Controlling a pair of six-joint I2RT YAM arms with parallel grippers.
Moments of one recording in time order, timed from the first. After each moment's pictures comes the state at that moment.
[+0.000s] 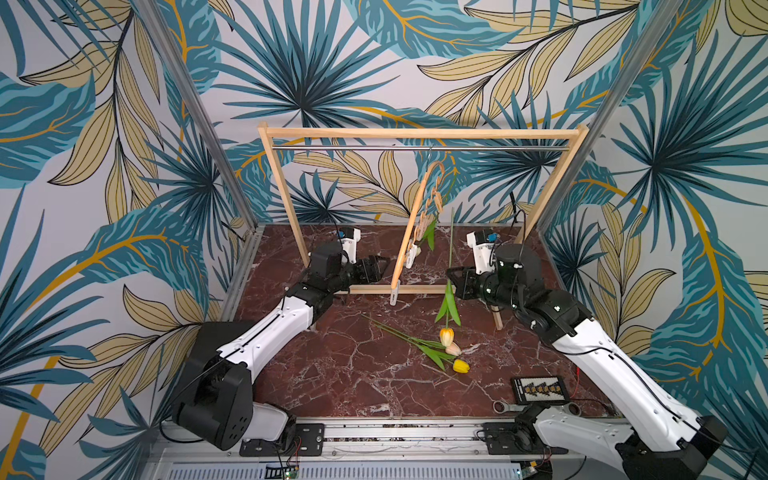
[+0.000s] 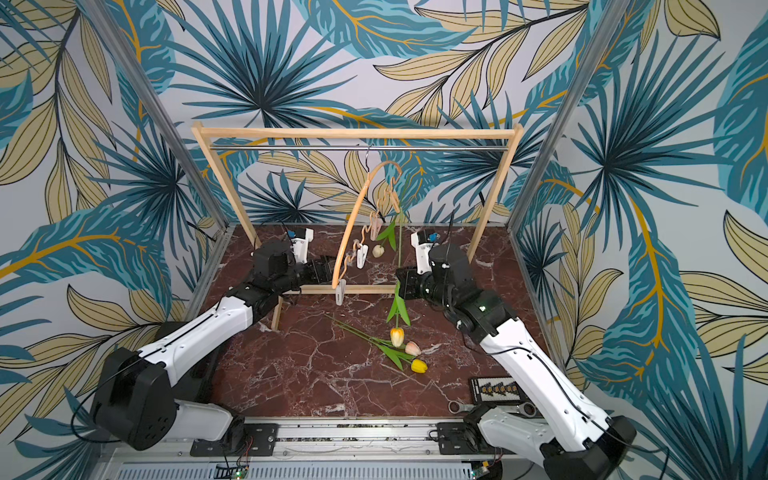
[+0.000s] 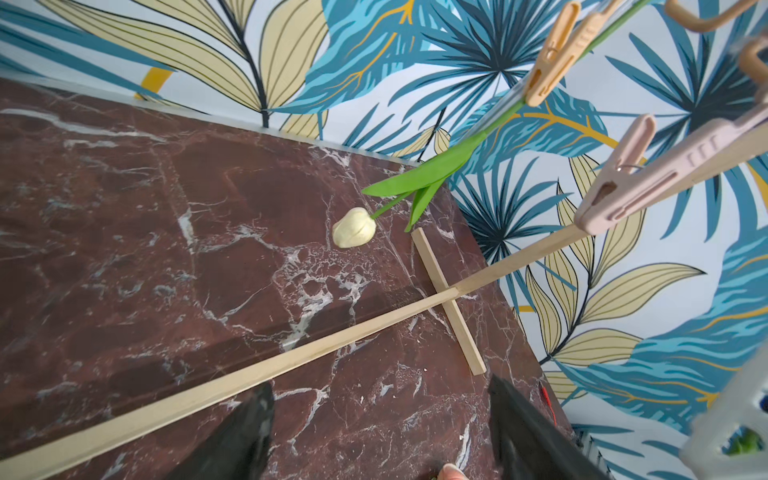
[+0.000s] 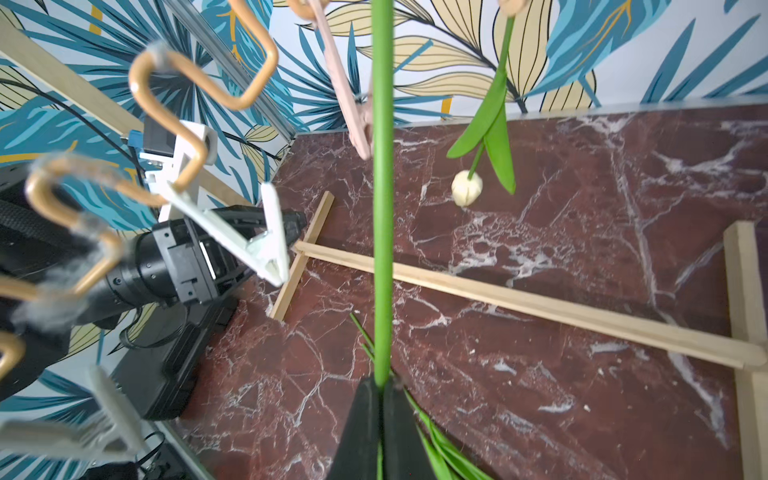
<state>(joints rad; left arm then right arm) -0.38 1.43 1.01 0.08 0.42 -0.57 0.52 1.16 1.26 -0.59 -0.07 0.40</state>
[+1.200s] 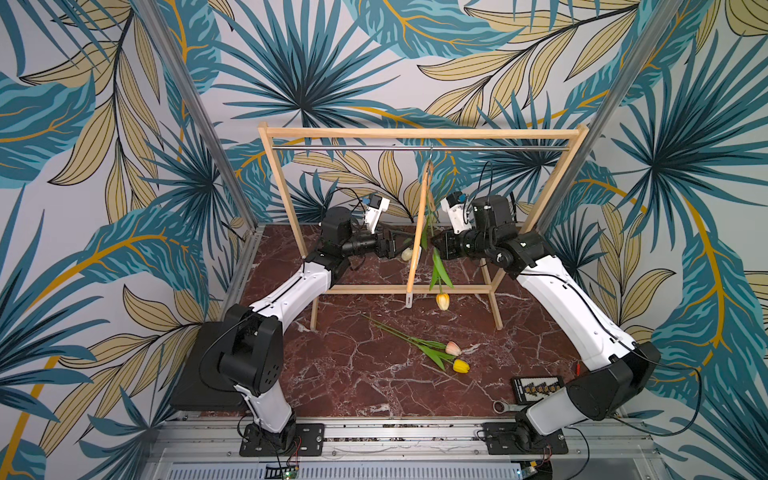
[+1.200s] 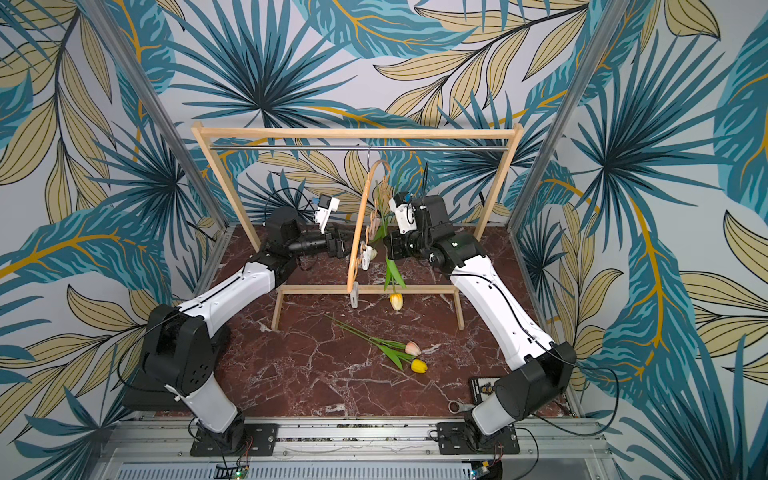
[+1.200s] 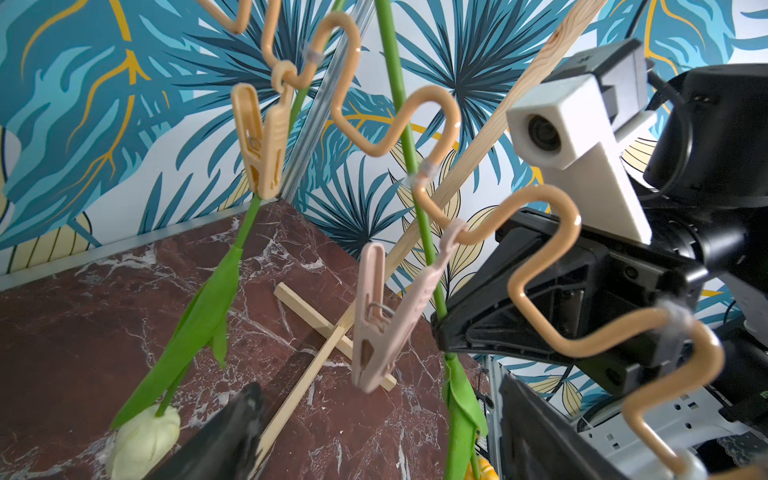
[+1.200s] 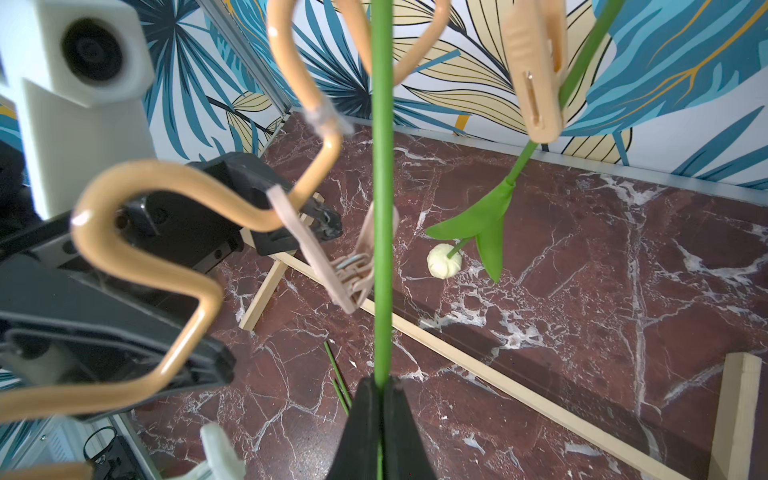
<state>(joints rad) -0.37 1.73 1.37 0.29 0.90 -0.51 0.42 1.56 1.69 -0.73 -0.23 0.19</state>
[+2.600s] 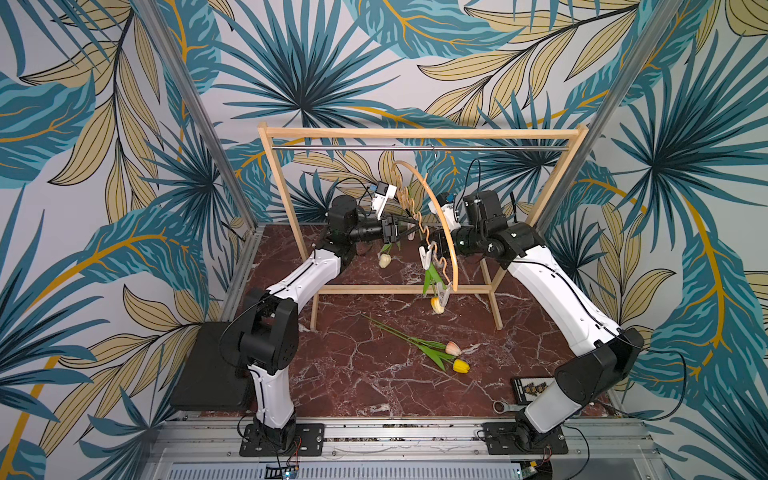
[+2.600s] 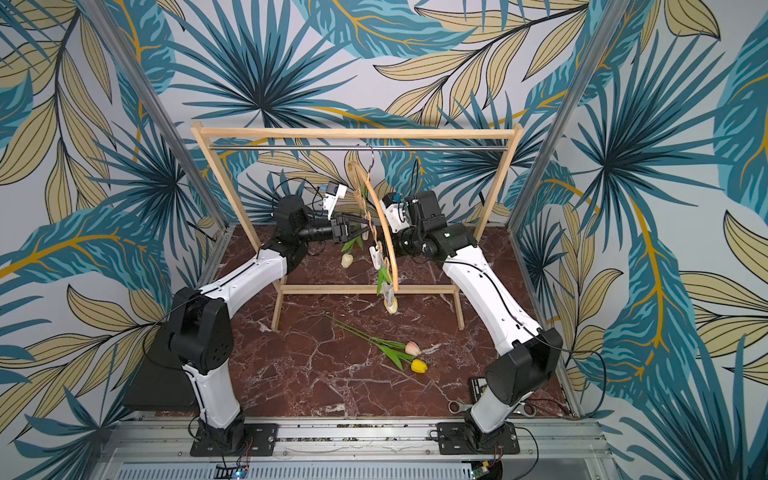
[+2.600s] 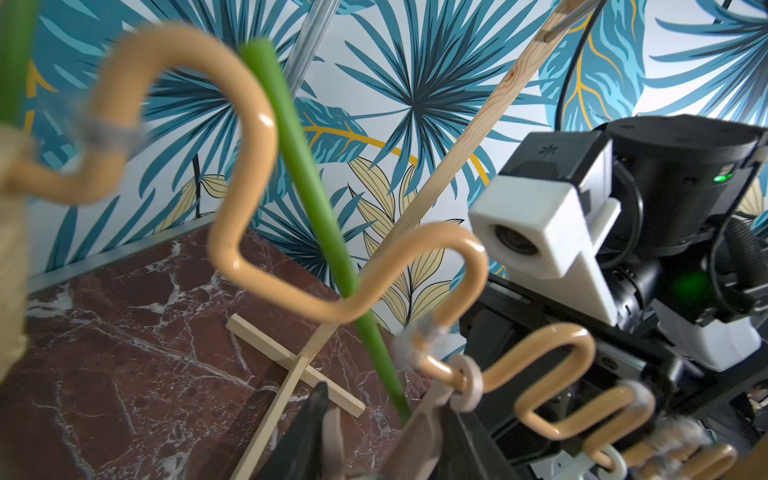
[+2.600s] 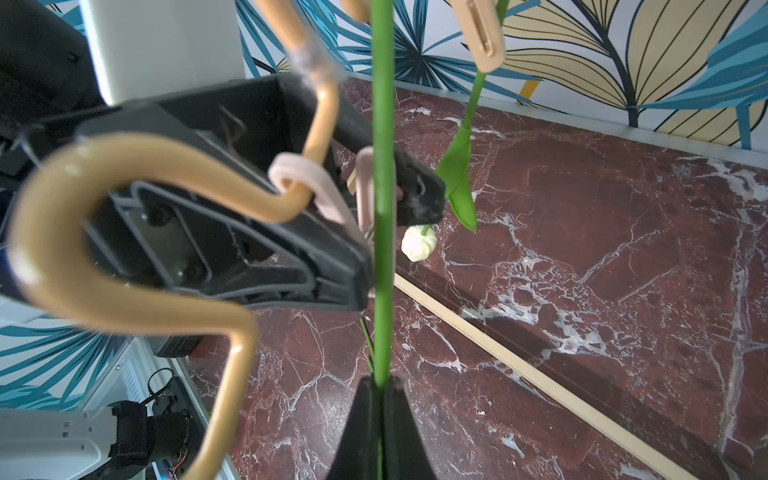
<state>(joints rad) -0.37 1.89 1.57 0.42 1.03 -0.68 0.42 1.65 1.79 -0.81 -0.39 0.16</state>
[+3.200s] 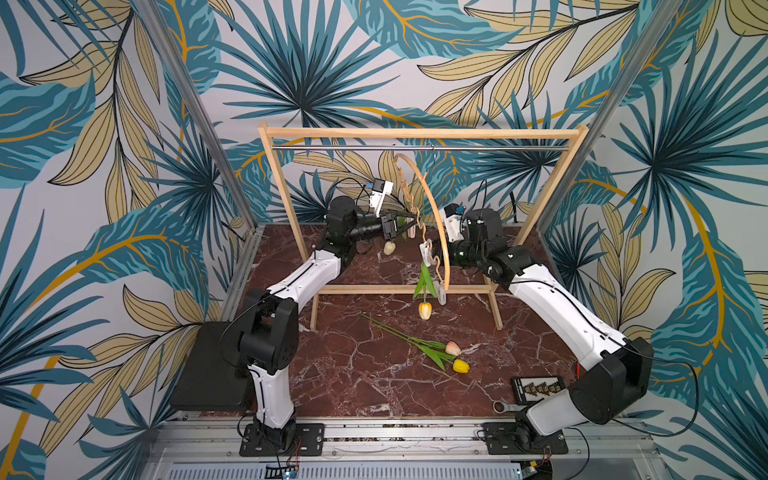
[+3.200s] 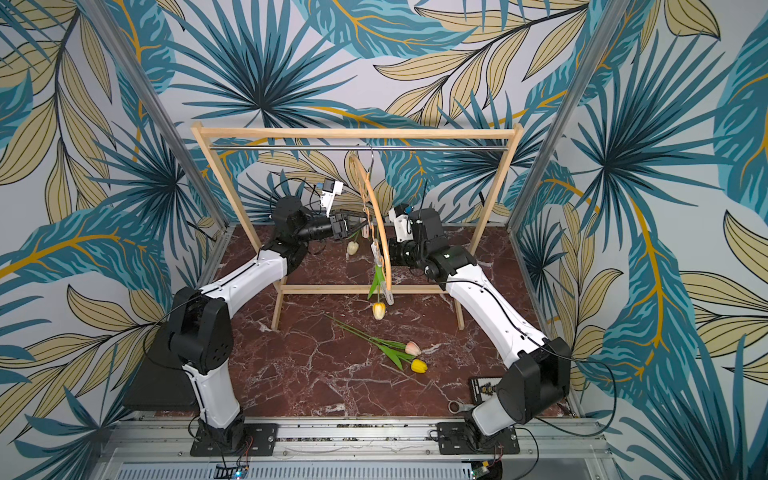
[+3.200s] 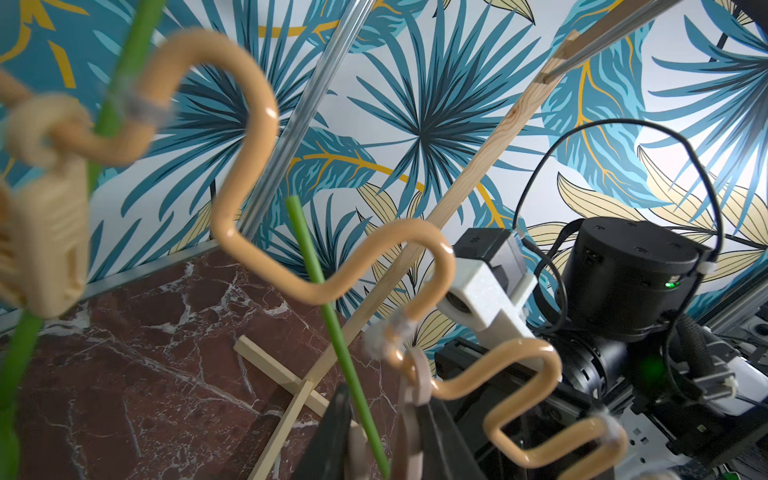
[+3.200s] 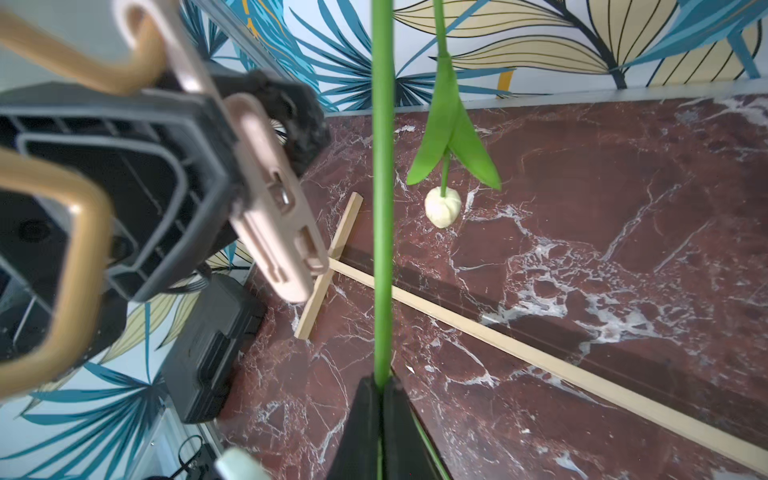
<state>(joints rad) -0.37 1.89 1.52 0.54 0.94 -0.75 0.42 1.54 1.43 -0.43 -0.35 0.47</state>
